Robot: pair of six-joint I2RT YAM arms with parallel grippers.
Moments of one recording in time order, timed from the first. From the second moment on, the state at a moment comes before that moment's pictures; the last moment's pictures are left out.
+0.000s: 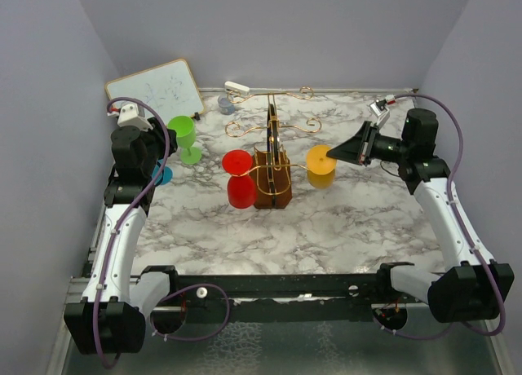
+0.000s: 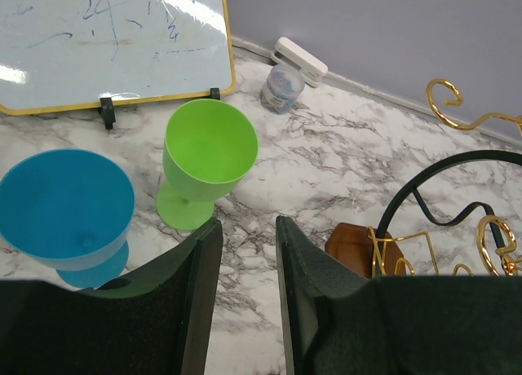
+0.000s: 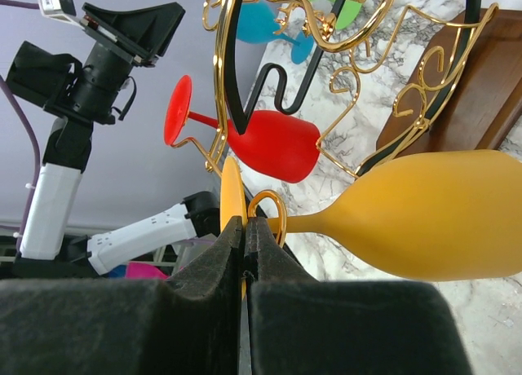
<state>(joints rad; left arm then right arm) 0.01 0.97 0.91 -0.17 0.06 -0.39 0.04 1.16 1.03 -0.27 -1.03 0.67</state>
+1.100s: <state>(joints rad) 0.01 0.97 0.91 -0.17 0.07 -0.39 0.04 1.11 1.03 -0.29 -1.07 0.69</state>
